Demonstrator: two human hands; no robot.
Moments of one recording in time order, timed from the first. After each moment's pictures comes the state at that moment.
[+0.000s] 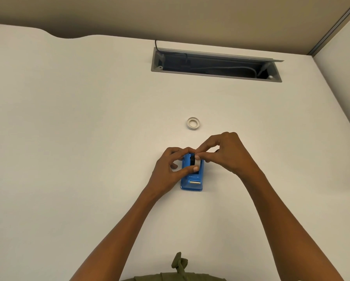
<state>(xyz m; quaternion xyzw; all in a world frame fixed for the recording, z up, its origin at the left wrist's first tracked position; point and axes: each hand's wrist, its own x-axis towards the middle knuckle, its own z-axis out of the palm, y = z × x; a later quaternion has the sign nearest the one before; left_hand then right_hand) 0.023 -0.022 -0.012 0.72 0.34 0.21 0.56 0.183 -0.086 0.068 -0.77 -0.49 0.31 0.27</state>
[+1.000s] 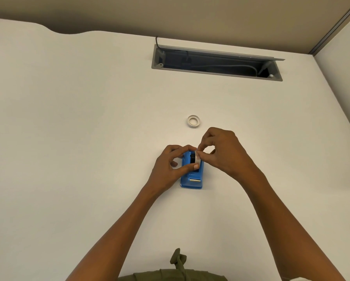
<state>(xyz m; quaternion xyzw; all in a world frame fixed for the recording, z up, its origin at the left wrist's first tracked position) 0.023 -0.021 -0.019 0.73 0.33 0.23 0.55 0.172 -0.085 0.074 -0.77 -0.57 0.21 0.19</state>
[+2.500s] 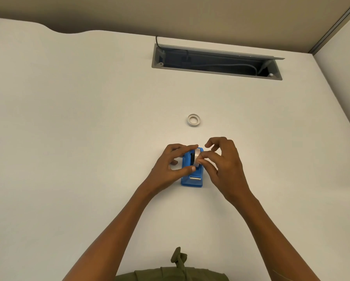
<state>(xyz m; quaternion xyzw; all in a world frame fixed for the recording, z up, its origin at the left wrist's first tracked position) 0.014 -0.021 -0.011 0.73 0.30 0.17 0.59 0.154 -0.125 0.029 -0.74 -0.60 0.01 0.29</state>
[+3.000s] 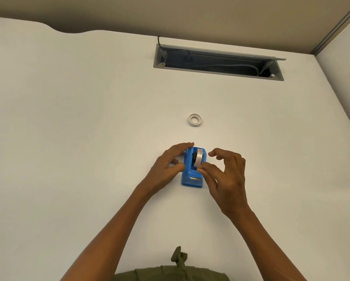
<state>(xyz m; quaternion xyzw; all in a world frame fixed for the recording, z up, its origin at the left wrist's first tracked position) 0.010 -0.020 -0.010 0.71 0.31 0.14 0.62 0.137 -0.144 0.017 -0.72 -0.60 -0.12 0.32</state>
